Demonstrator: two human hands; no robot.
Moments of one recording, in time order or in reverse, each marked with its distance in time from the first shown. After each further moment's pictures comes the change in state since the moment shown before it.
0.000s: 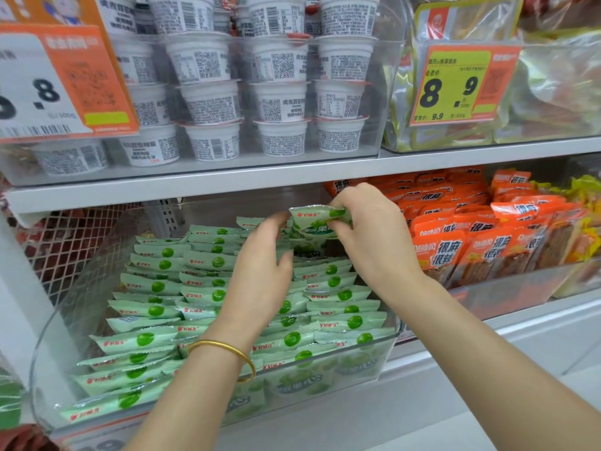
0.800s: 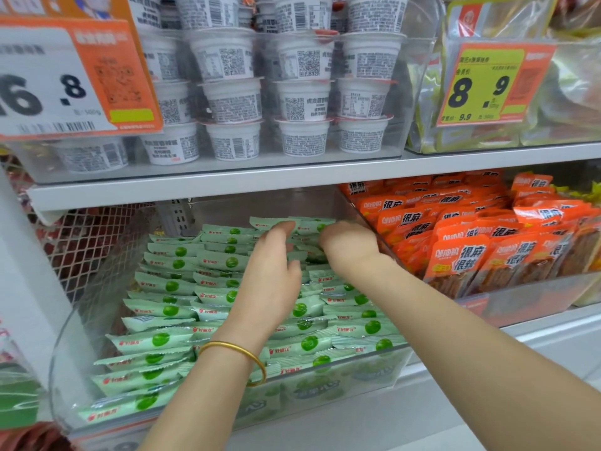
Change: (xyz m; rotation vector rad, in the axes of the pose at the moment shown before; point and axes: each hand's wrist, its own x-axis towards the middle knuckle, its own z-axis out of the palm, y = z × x) left_hand 0.003 -0.011 -0.003 0.012 -0.045 -0.105; right_hand 0.032 -0.010 0.058 -0.515 -0.721 0.098
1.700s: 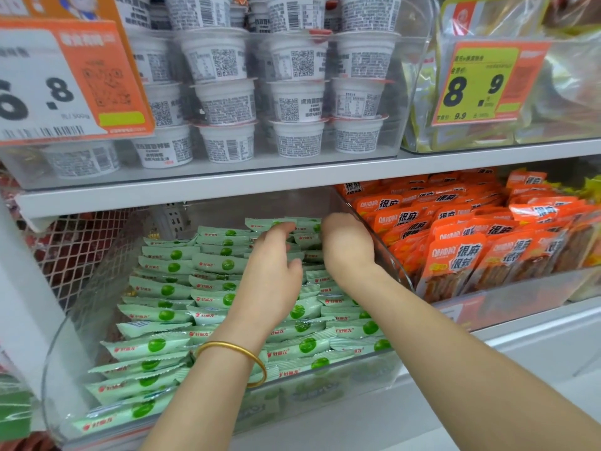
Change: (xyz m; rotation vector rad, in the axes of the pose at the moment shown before) left_hand 0.005 0.003 0.000 0.014 -0.032 -0.015; right_hand 0.006 -0.001 0.009 0.277 0.235 0.132
